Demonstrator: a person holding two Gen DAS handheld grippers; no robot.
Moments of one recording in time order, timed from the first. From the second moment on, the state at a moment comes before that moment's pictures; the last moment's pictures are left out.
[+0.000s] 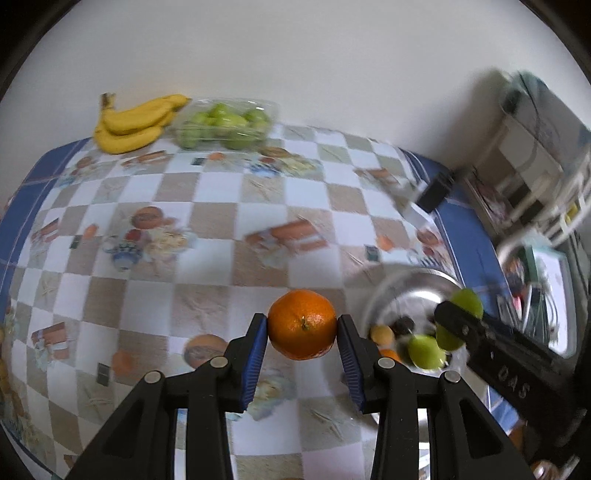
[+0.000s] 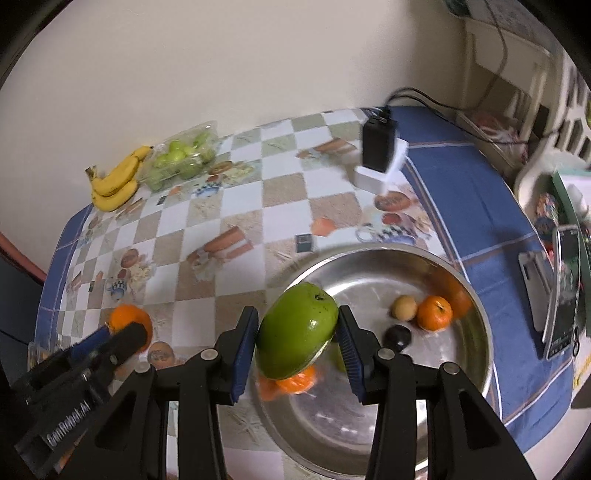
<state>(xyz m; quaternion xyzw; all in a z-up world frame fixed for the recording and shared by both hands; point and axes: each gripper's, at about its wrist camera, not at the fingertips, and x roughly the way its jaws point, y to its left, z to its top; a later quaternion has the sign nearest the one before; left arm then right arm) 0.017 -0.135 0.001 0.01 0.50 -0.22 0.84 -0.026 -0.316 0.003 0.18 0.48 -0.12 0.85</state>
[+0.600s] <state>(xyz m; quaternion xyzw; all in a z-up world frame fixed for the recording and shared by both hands) -0.032 -0.224 -0.043 0.10 0.55 -0.31 0.77 -0.047 -0.387 -0.028 0.22 0.50 -0.20 0.81</state>
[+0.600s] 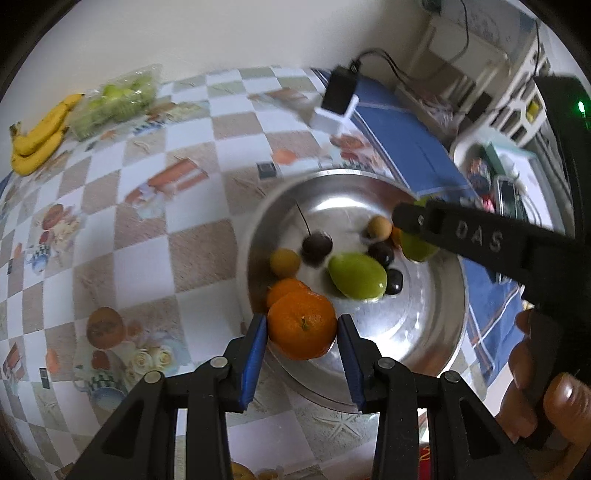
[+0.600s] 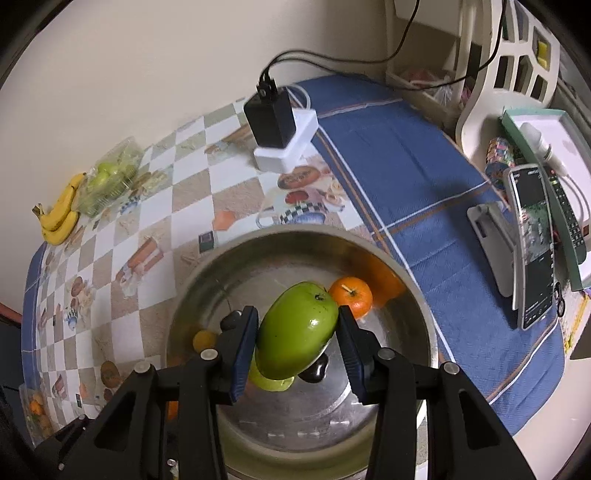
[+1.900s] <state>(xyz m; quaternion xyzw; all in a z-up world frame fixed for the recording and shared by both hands) -0.044 -0.251 -0.082 0.15 0.59 -0.30 0.74 -0.059 -0.410 -0.075 0.21 0.57 -0.25 0.75</state>
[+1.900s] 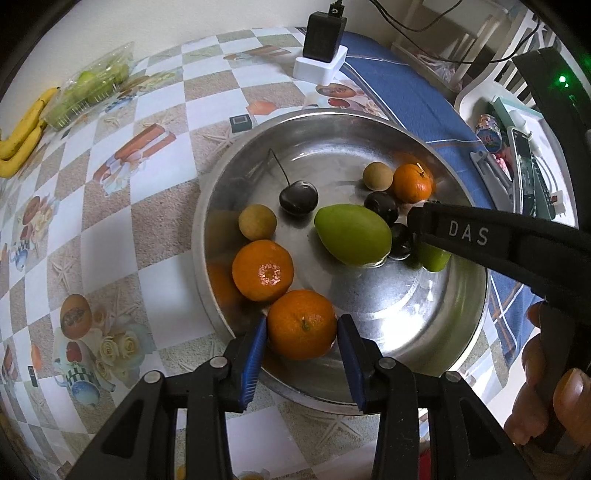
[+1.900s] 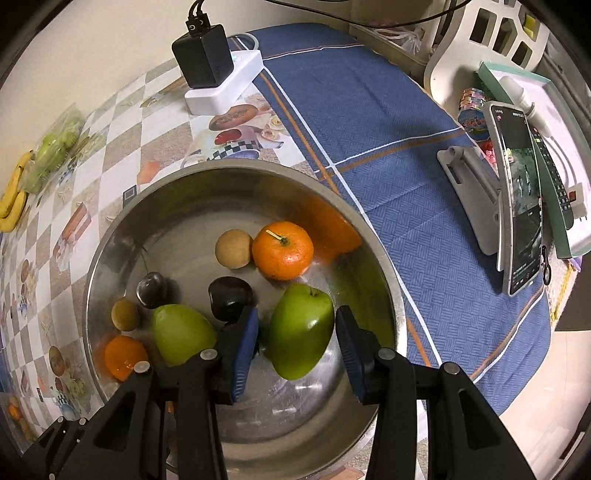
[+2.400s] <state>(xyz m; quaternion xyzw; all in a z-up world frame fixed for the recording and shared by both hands) -0.044 -0.243 -0.051 0.12 0.56 -0.32 0.75 -0.064 -0.409 -0.044 0.22 0.52 -0.27 0.78</state>
